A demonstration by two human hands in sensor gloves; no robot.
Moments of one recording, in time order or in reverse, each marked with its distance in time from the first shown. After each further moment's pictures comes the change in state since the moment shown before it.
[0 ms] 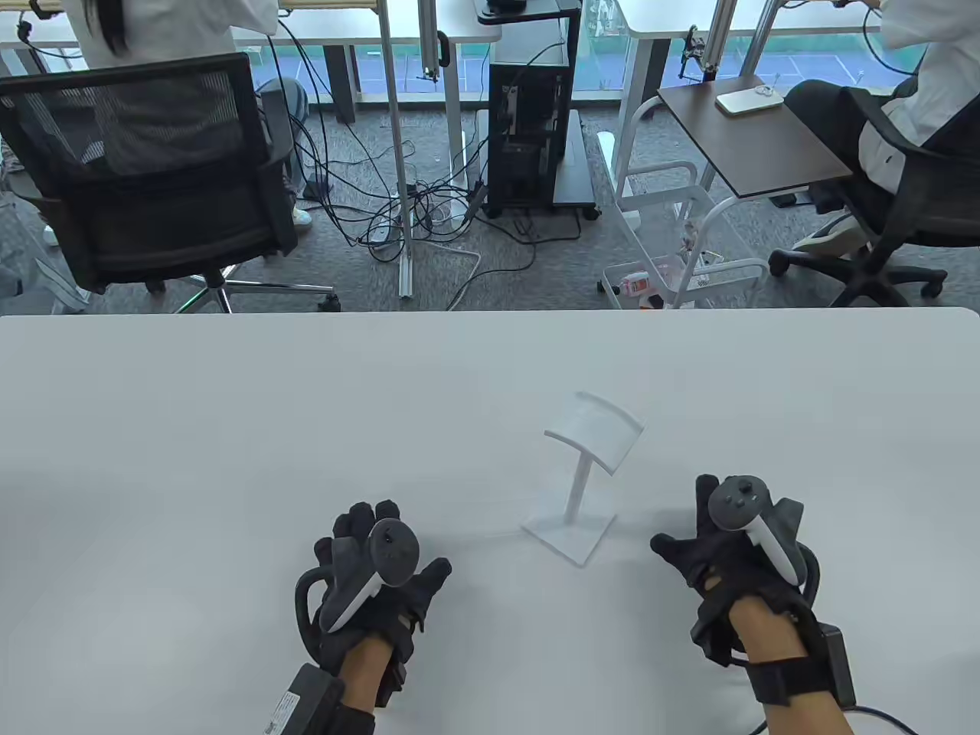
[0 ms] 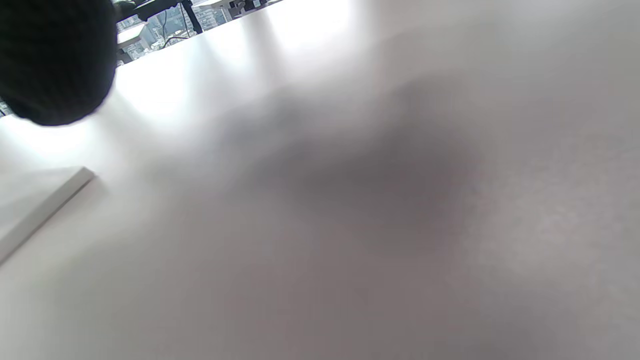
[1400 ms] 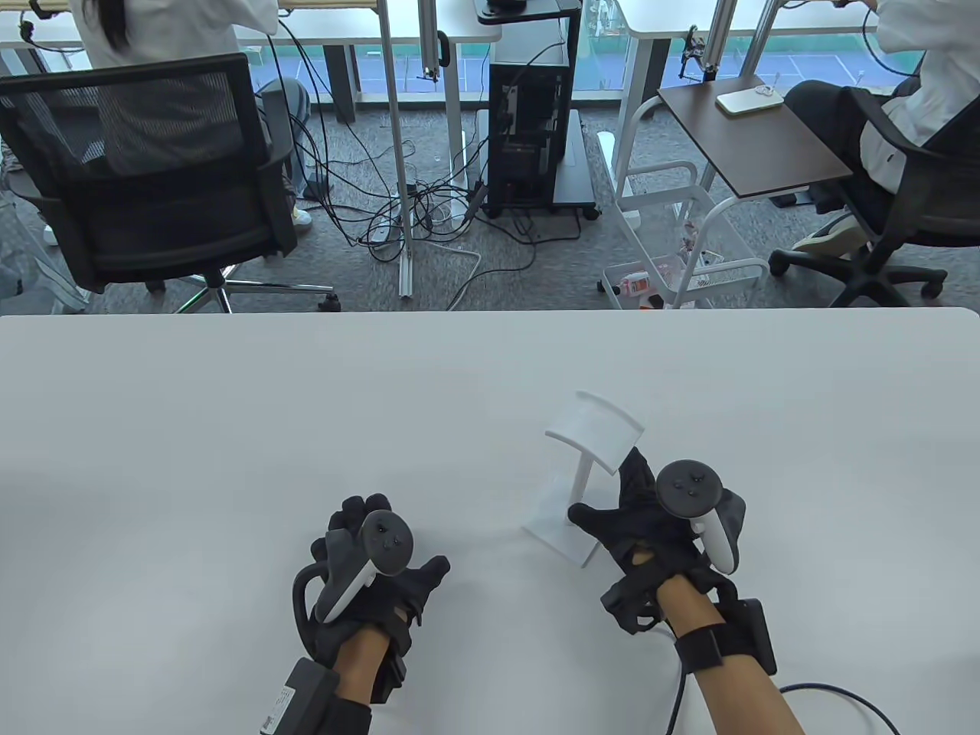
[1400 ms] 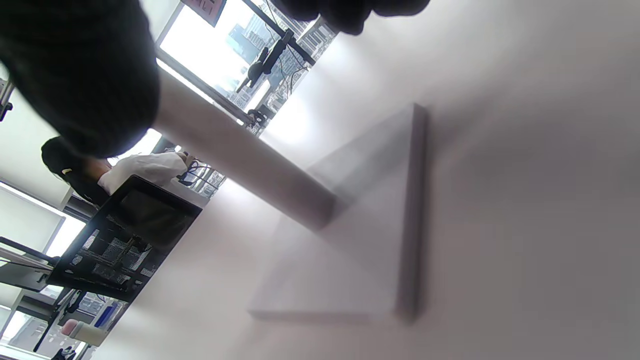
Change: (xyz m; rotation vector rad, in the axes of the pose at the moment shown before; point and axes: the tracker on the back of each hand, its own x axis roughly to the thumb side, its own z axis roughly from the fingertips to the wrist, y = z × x) left_hand -0.005 0.001 -0.007 -0.076 0.028 0.053; right_hand 0.089 0.036 -0.003 0.034 -0.388 -0.473
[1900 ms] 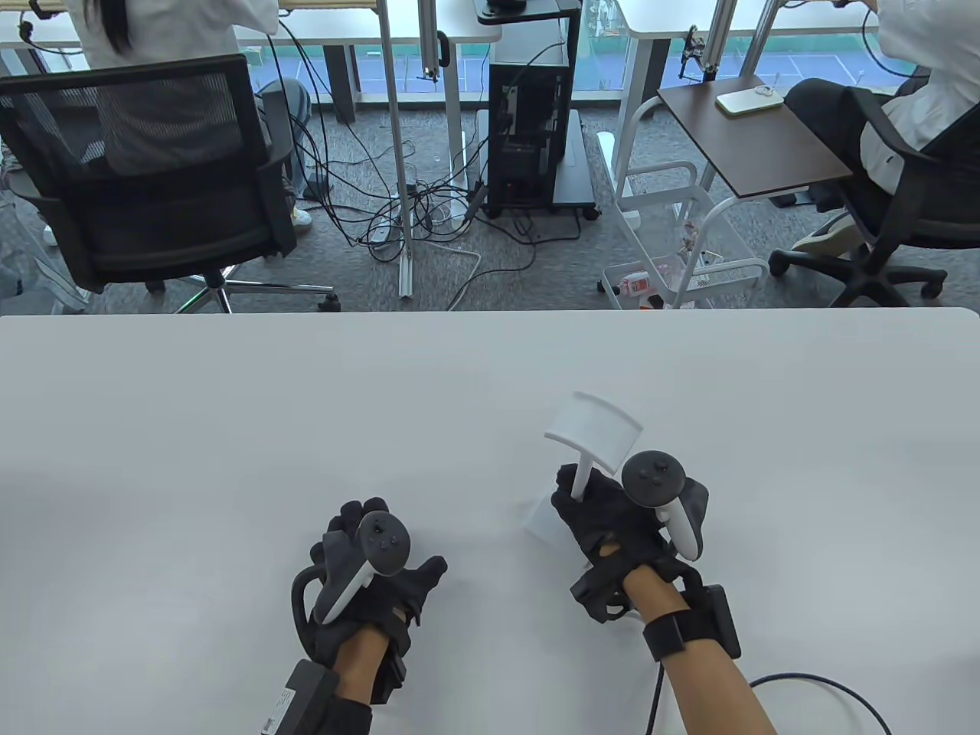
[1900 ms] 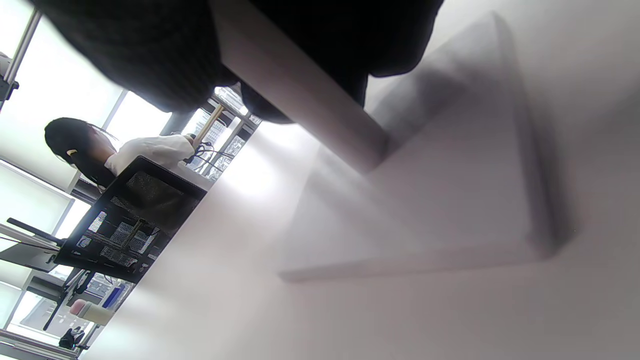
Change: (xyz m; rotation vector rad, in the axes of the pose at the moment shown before) left_hand -0.003 -0.002 0.000 0.000 0.015 0.026; right_hand 0.012 0.024 -0.011 0.033 -0.023 0.043
